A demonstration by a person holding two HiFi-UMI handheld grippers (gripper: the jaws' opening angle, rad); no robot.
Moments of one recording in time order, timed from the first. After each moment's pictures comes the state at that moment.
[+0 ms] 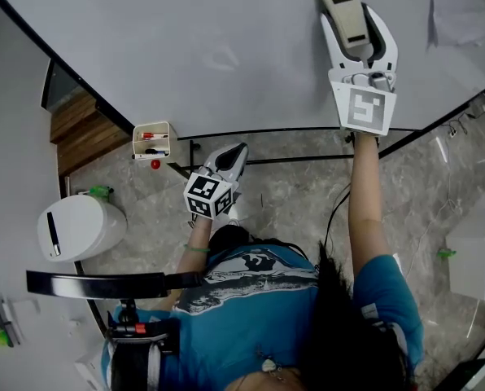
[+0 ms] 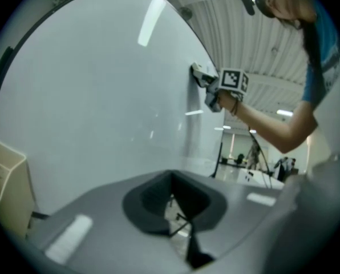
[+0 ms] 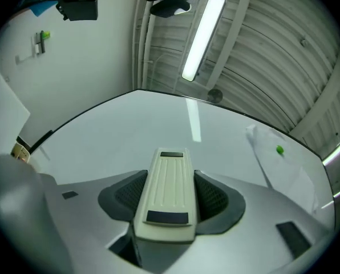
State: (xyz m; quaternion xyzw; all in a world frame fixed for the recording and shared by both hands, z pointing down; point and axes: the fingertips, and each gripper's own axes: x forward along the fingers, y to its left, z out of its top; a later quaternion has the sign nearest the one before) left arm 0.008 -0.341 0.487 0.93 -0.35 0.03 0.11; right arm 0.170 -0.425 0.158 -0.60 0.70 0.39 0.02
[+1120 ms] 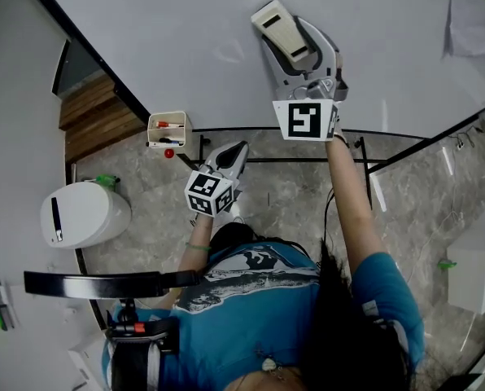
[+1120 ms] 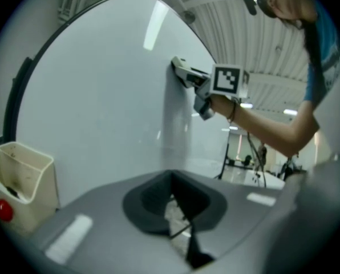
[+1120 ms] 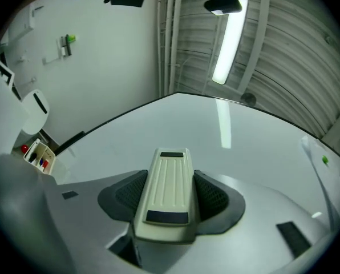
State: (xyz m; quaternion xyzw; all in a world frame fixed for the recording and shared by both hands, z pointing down) left arm -0.034 -0.330 0.483 0.92 -0.39 0.02 0.11; right arm 0.022 -0.419 0.208 -0.52 0.73 0.44 -0.06
